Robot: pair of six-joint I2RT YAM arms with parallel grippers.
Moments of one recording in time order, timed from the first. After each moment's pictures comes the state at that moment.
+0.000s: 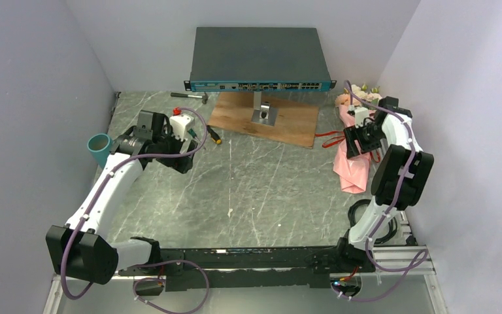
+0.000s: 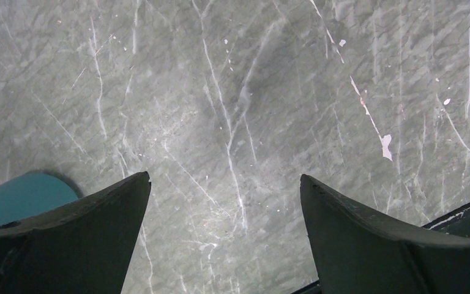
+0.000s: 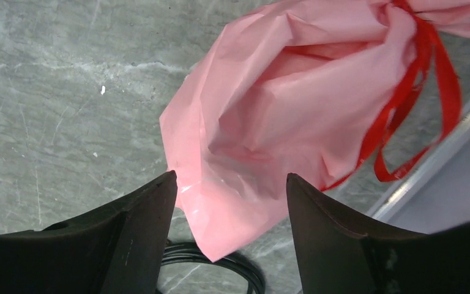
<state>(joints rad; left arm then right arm) -0.21 1.22 1.14 -0.83 0.20 0.25 -0.33 1.83 1.50 -0.98 -0.33 -0.66</state>
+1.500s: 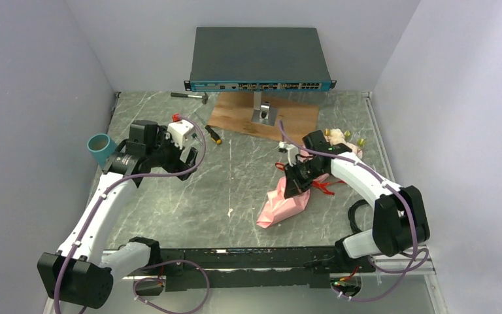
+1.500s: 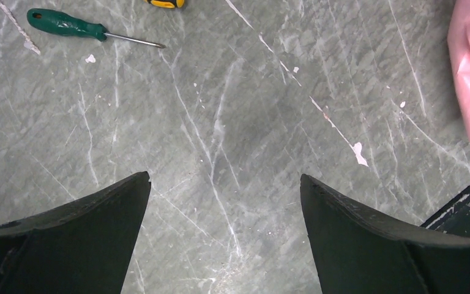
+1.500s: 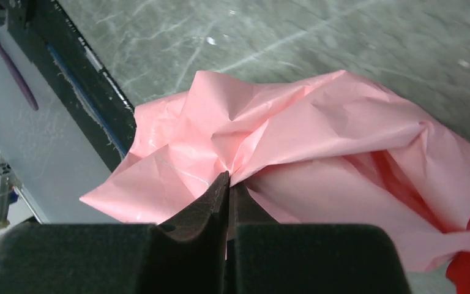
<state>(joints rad) -0.21 1.06 1.02 -0.70 0.36 0.31 0.34 1.40 0.93 -0.80 -0.65 -0.20</state>
